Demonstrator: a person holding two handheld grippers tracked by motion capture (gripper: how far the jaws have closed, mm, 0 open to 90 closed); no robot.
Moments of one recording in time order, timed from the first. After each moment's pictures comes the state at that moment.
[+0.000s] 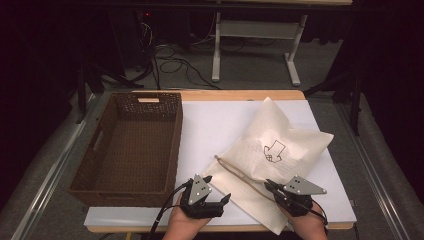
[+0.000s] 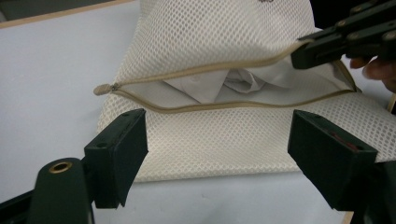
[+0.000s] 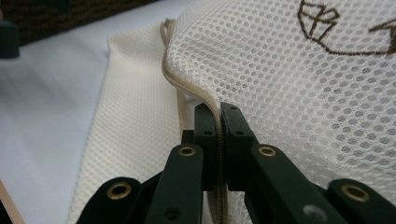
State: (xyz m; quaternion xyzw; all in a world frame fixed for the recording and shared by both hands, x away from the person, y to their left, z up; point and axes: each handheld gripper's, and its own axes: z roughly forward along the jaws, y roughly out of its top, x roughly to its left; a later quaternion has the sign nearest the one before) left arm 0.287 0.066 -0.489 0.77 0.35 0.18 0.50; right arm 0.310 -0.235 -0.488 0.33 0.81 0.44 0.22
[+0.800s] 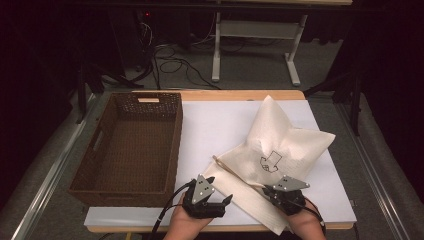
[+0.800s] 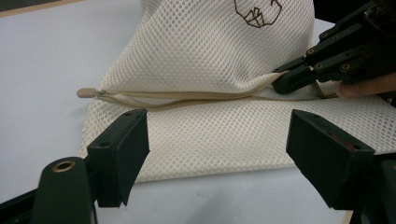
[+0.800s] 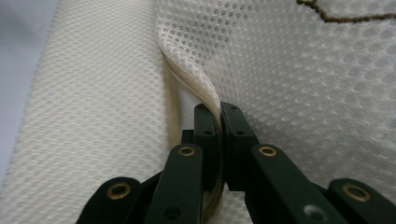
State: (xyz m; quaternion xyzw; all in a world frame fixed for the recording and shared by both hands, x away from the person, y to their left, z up) left arm 0.291 0.061 -0.494 0.78 0.34 0.17 0.49; right arm 0.325 -0.230 -0.513 0.34 0.86 0.34 0.19
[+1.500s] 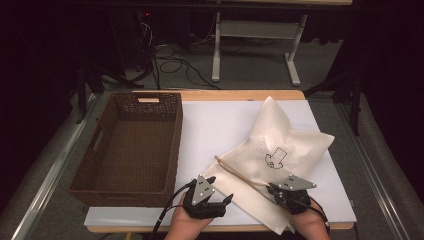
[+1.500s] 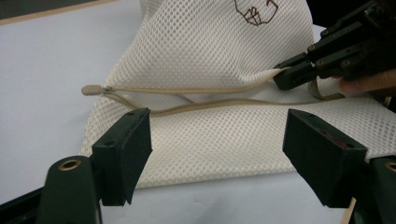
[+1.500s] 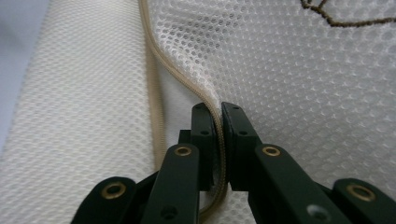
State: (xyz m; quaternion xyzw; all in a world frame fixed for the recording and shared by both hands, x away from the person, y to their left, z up) left arm 0.289 0.059 -0.492 0.77 0.34 0.17 0.51; right arm 0.324 -0.241 -0.509 0.34 0.85 0.34 0.20
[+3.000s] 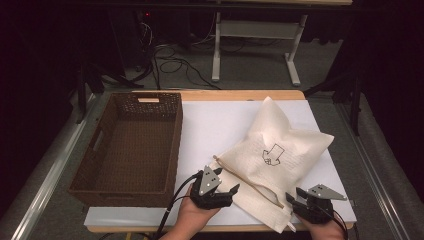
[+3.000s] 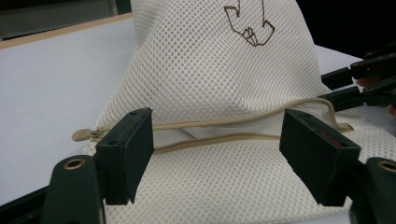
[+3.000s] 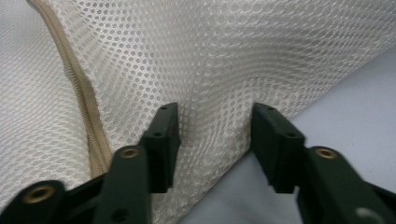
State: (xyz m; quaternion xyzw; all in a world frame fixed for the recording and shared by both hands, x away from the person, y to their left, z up) left arm 0.310 0.044 -0.483 0.76 0.34 0.18 0.52; right arm 0.298 -0.296 -0.514 0.48 0.78 0.35 0.21
